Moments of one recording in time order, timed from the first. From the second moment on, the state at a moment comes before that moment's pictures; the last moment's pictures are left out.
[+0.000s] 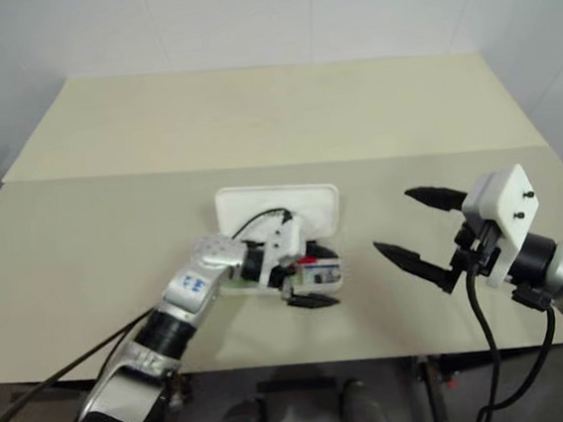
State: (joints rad) left arm -0.68 0.29 -0.37 0.16 -0.18 0.31 -1.19; right arm -0.01 -0.87 -0.47 -0.67 0.77 0.59 0.75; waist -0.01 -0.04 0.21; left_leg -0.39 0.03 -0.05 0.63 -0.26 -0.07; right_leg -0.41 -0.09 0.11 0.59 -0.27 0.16
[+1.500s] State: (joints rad) left arm -0.77 0.55 0.22 0.50 -0.34 0.12 -0.81; right arm -0.15 -0.96 -0.35 -0.41 0.63 0.43 1.11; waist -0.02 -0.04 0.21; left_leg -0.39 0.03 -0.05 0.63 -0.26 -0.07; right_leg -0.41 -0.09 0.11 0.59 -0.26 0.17
